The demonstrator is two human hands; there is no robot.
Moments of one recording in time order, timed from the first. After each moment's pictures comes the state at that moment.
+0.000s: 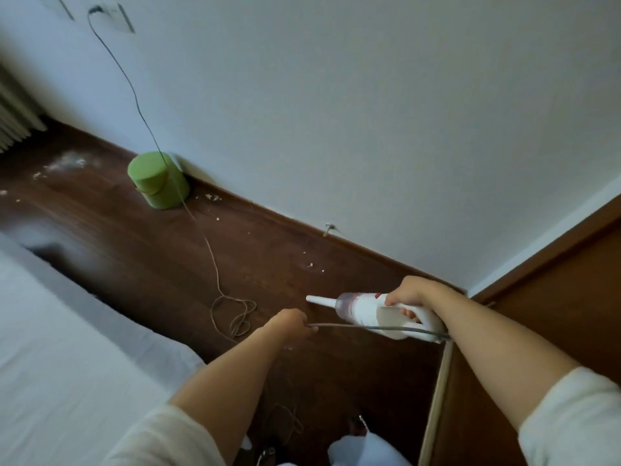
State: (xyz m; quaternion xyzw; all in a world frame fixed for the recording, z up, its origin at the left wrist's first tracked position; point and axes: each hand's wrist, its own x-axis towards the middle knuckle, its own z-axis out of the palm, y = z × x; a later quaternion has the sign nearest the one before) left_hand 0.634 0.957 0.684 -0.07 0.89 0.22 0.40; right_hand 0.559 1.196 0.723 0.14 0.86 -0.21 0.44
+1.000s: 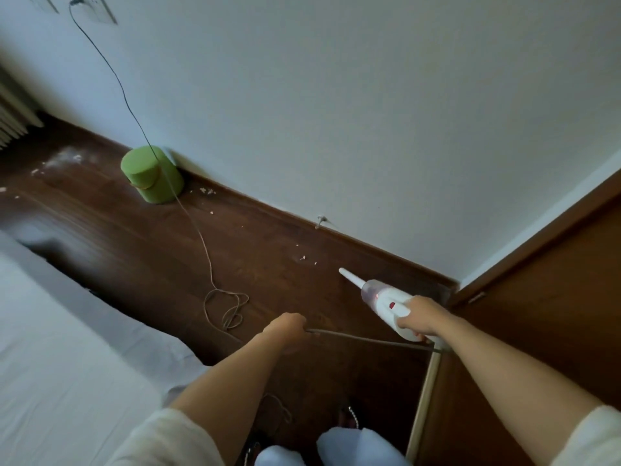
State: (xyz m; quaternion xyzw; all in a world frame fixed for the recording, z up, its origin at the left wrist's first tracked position) left_hand 0.638 1.008 0.656 -0.04 0.90 0.16 0.41; right_hand 0.596 1.265 0.692 0.10 0.90 -0.16 0.40
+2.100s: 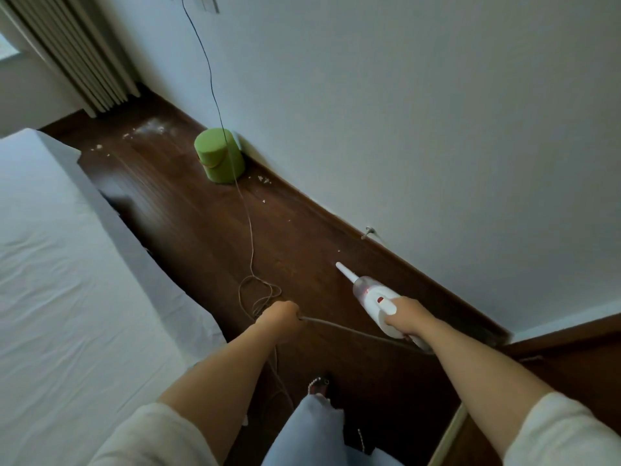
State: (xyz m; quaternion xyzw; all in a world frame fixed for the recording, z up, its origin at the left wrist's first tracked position) left_hand 0.635 0.944 0.677 -0.19 0.91 0.19 0.32; right_hand 0.537 1.171 0.675 0.08 0.86 -0.25 0.44
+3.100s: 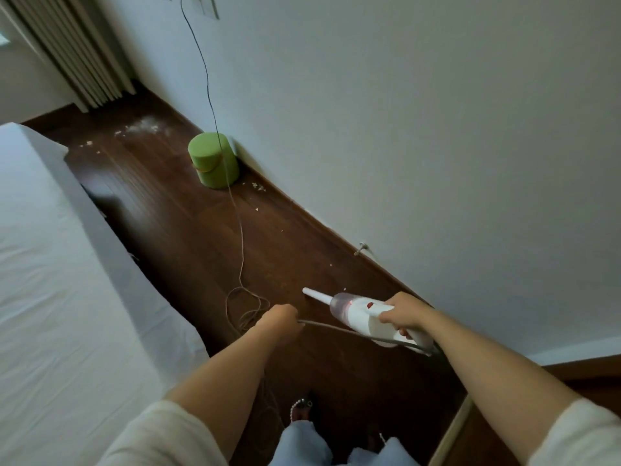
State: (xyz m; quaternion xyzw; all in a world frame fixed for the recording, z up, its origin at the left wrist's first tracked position) left_hand 0.569 0.934 0.678 -0.21 0.89 0.22 0.33; right_hand 0.459 1.160 0.698 -0.04 0.87 -0.19 0.45
